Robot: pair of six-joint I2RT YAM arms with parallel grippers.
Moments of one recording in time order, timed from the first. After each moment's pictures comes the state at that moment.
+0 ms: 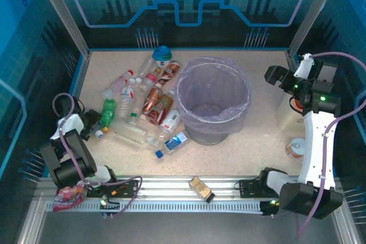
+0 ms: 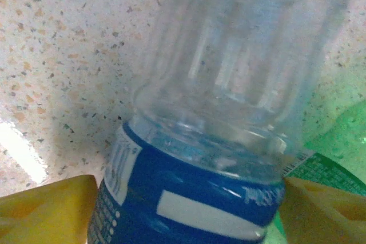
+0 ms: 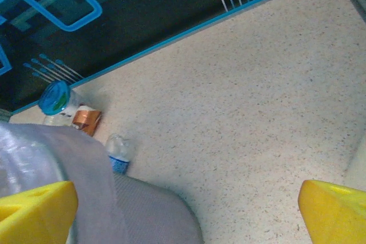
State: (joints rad) left arm 0.57 1.40 0.71 -0.47 0.10 -0.62; right arm -0.30 1.11 1.32 -0.85 -0.41 0.26
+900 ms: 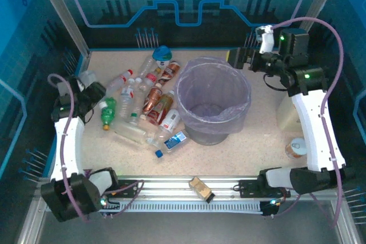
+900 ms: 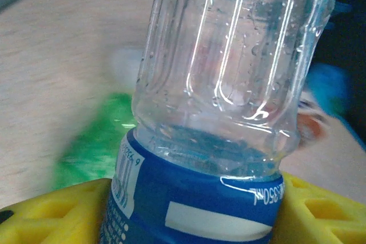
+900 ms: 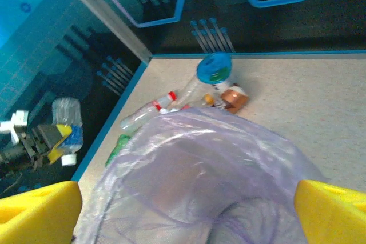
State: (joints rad) left arm 0.30 1.07 1.01 -0.62 0.22 -0.59; right arm 0.18 1.34 1.73 -0.87 -0.53 0.32
